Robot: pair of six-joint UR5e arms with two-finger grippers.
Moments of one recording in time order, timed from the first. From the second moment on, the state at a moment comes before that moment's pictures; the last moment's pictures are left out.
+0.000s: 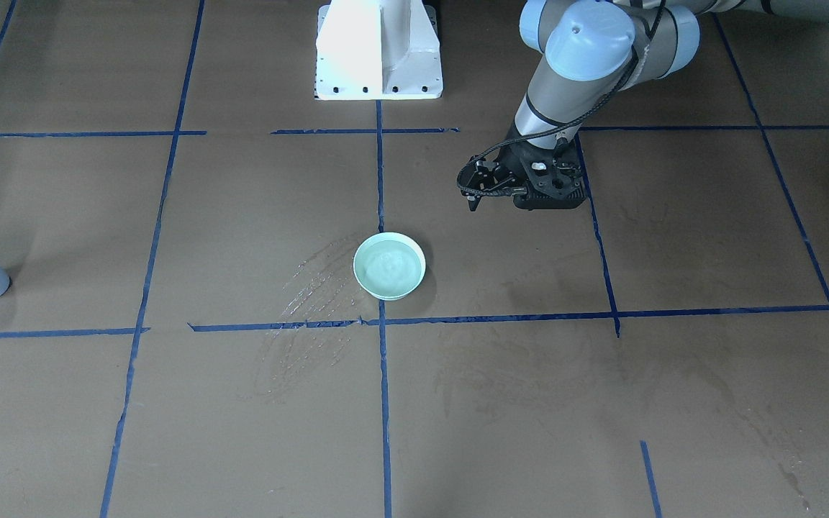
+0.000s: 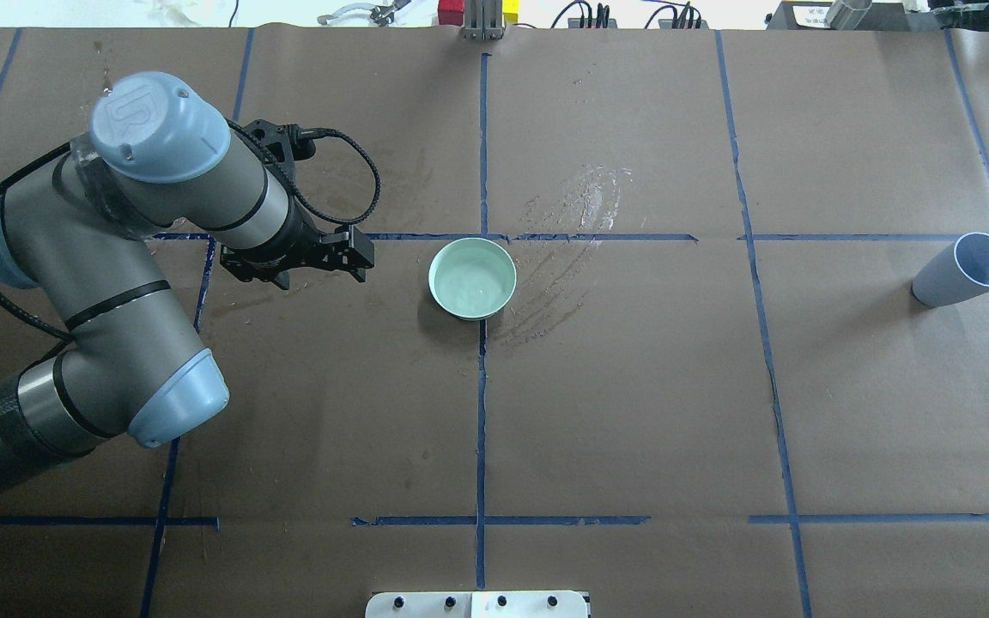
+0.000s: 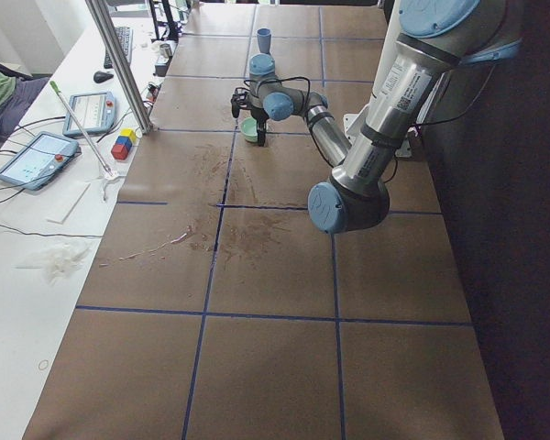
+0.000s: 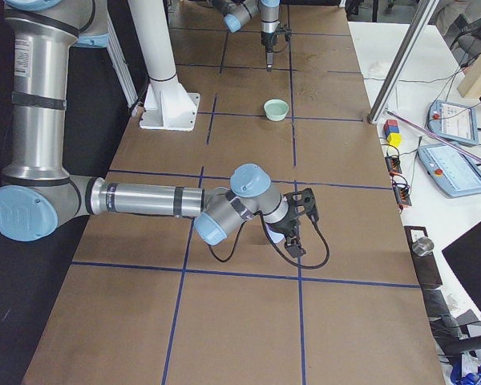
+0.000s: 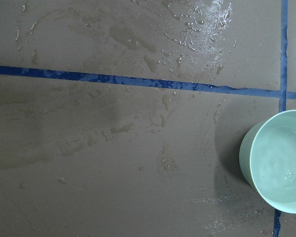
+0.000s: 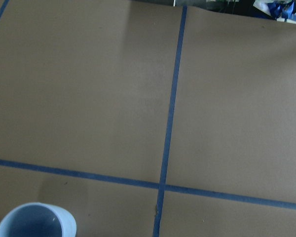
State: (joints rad) left arm -0.70 -2.11 -1.82 -1.62 -2.04 -1.18; right arm 1.57 -1.66 1.67 -1.12 2.28 0.18
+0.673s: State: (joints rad) left arm -0.65 -2.20 -1.72 -1.63 -1.99 -1.26; right arm 1.61 -1.48 1.75 -1.89 2.32 -0.24
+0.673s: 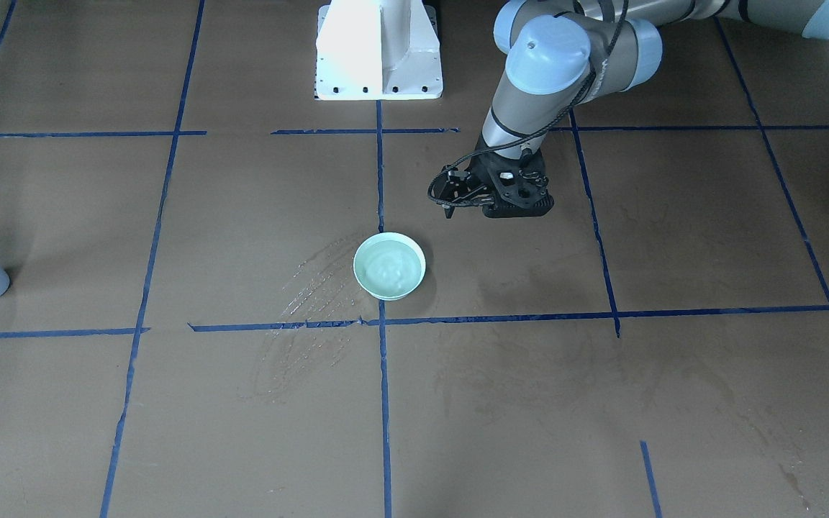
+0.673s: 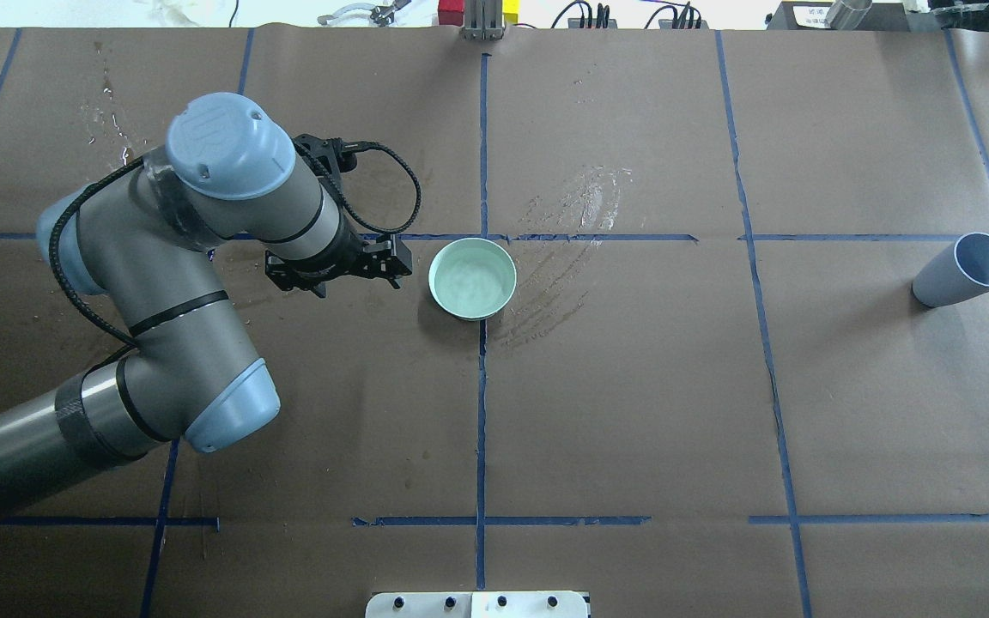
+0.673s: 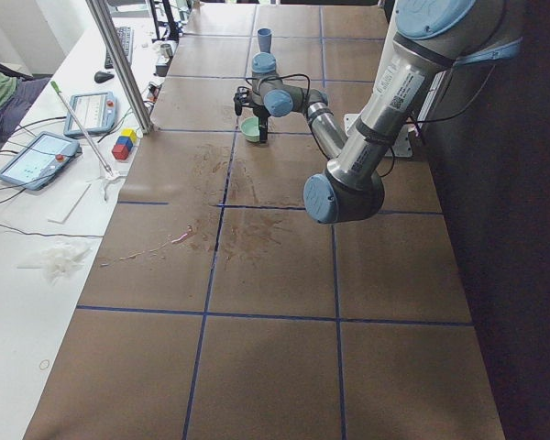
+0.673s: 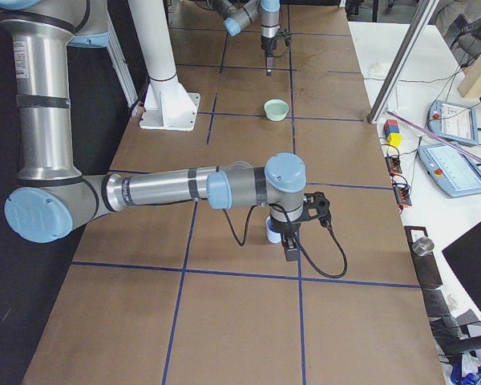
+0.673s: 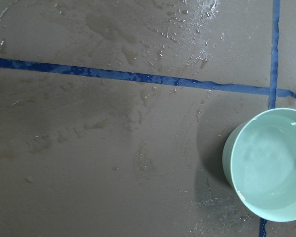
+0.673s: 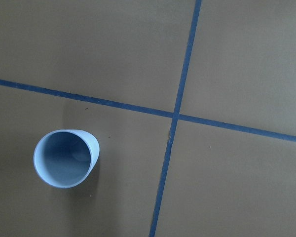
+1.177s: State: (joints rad) left arm -0.64 -2.26 -1.56 -1.82 -1.98 -1.40; right arm 1.61 -1.48 1.75 -1.93 2.32 -0.26
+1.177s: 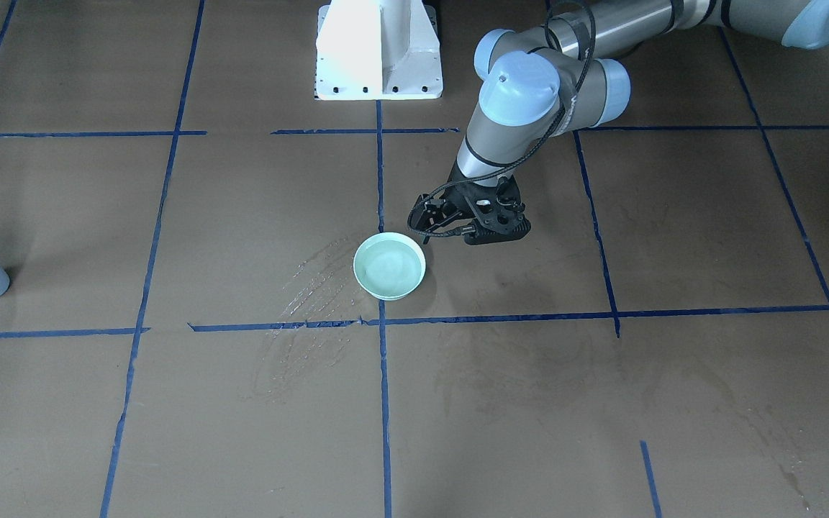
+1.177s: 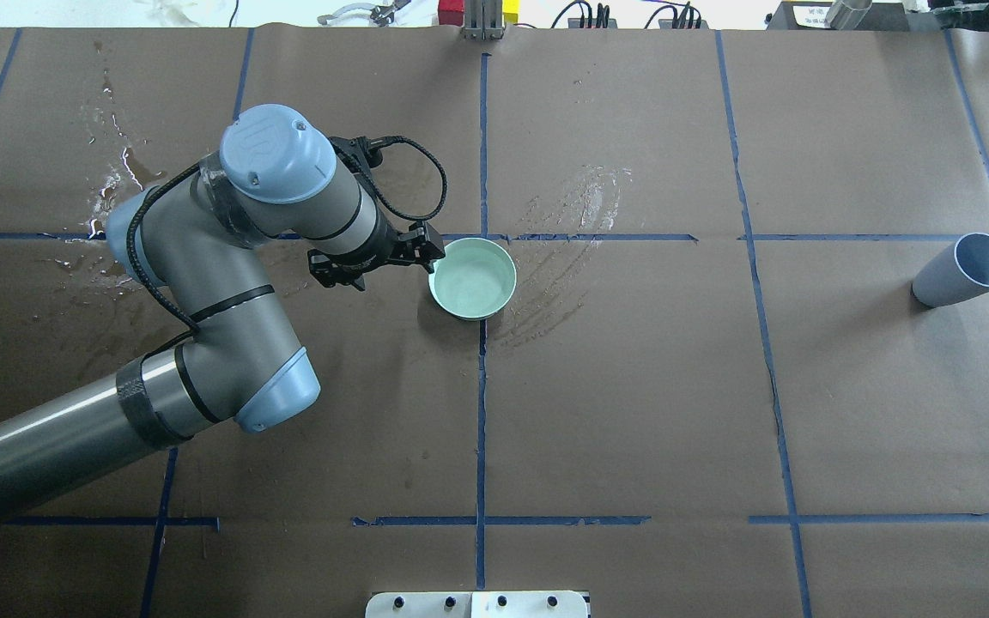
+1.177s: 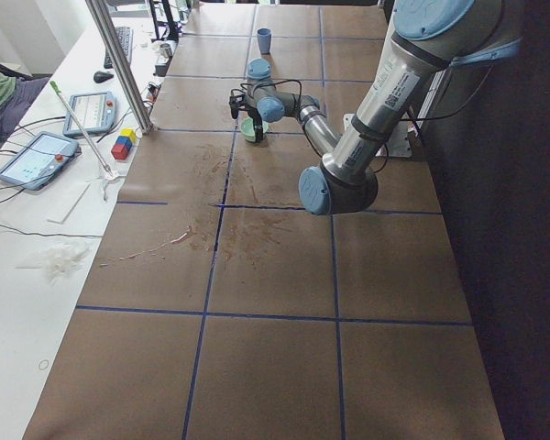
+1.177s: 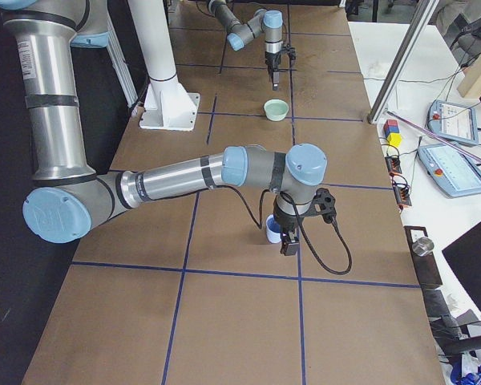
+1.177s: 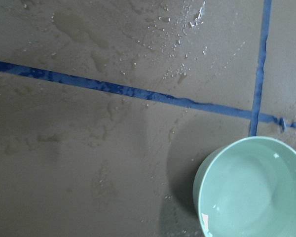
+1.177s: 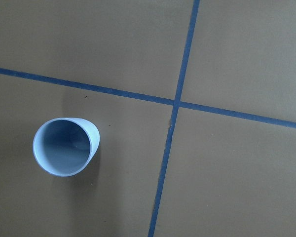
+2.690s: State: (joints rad) left arm -0.59 -2.33 -1.39 -1.93 -1.97 -1.48; right arm 1.61 -1.49 1.76 -1.93 2.31 -0.28
